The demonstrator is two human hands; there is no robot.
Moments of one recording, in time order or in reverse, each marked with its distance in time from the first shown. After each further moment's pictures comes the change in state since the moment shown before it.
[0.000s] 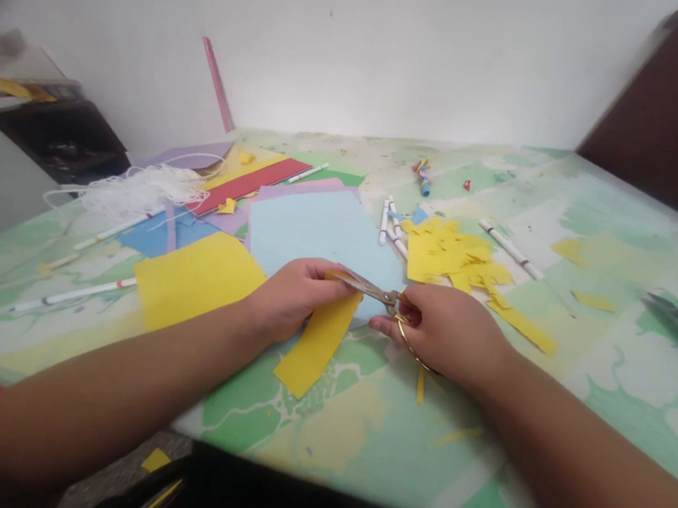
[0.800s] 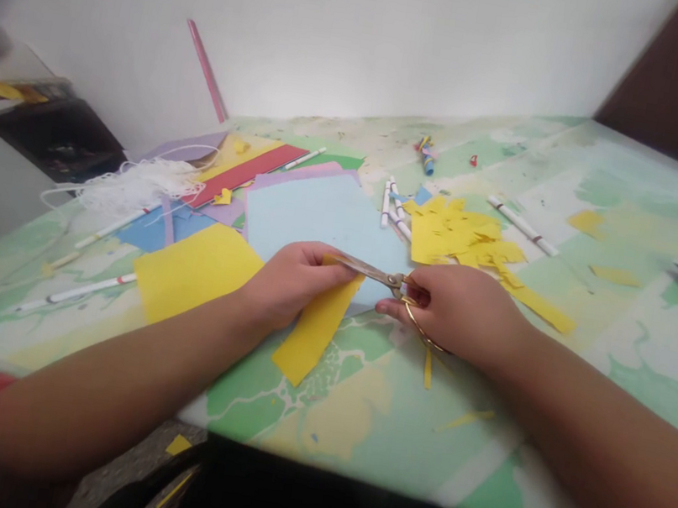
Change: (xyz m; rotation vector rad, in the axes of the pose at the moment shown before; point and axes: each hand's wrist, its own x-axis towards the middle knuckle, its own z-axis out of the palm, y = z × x) left_hand 0.002 -0.006 -0.006 0.172 0.067 0.071; right_hand 0.001 0.005 0.001 0.013 0.026 -0.002
